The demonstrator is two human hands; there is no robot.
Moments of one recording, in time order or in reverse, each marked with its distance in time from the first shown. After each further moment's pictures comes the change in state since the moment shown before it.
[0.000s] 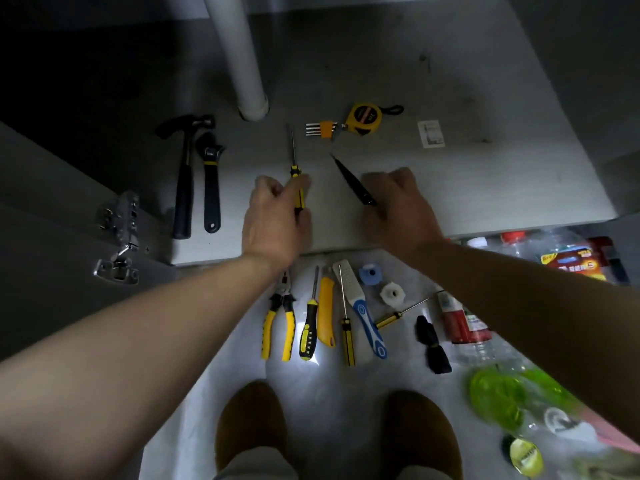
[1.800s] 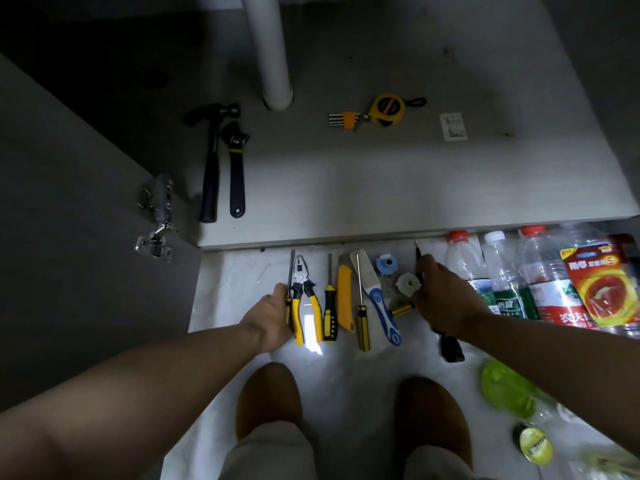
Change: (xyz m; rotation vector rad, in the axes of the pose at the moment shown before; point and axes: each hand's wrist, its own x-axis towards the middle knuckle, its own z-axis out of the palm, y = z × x) left_hand -0.125 -0.078 0.022 -0.007 -0.752 -0.343; right_hand -0.111 0.033 0.014 -0.124 -0.442 0.321
